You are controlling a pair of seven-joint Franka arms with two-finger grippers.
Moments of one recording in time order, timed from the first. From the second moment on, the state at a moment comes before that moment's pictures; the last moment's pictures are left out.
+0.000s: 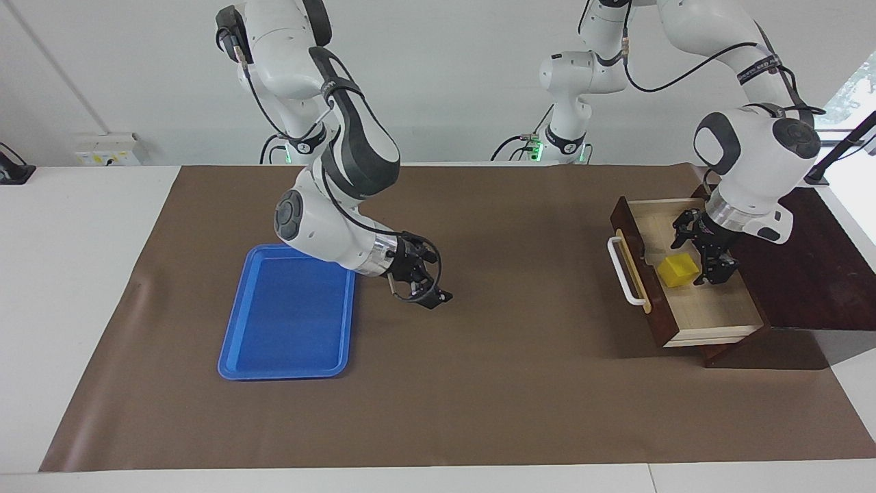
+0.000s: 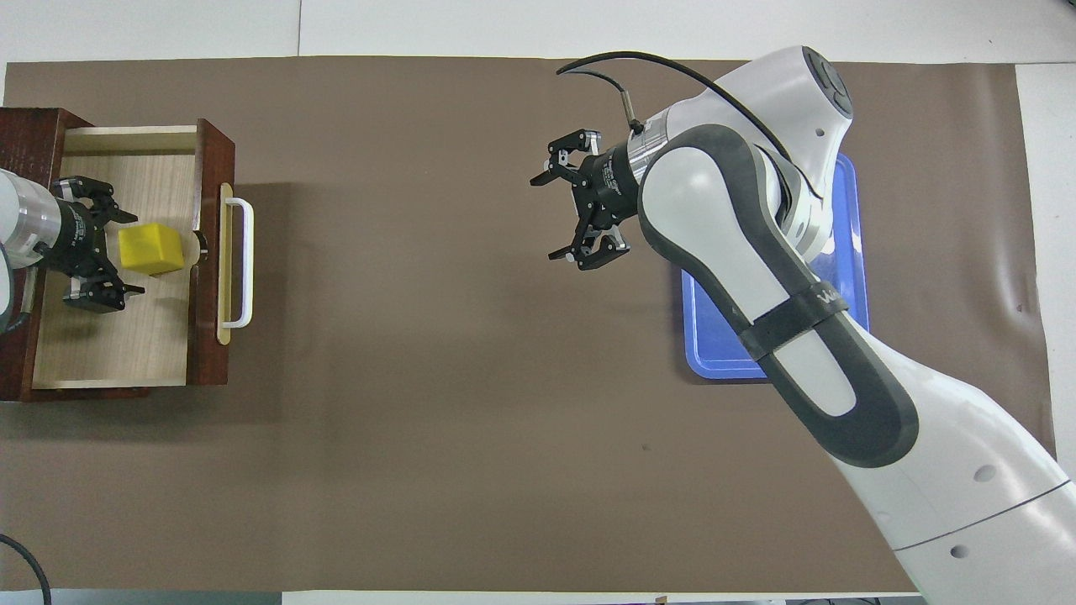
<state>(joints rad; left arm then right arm) -0.09 0.13 0.16 -1.91 -0.02 2.08 -1.57 0.31 0.52 0.04 -1.44 0.76 1.98 1.37</state>
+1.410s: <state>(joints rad) -0.27 0.21 0.15 -1.57 -0.02 1.77 -1.78 0.31 0.53 0.04 -1.44 0.76 1.97 1.37</state>
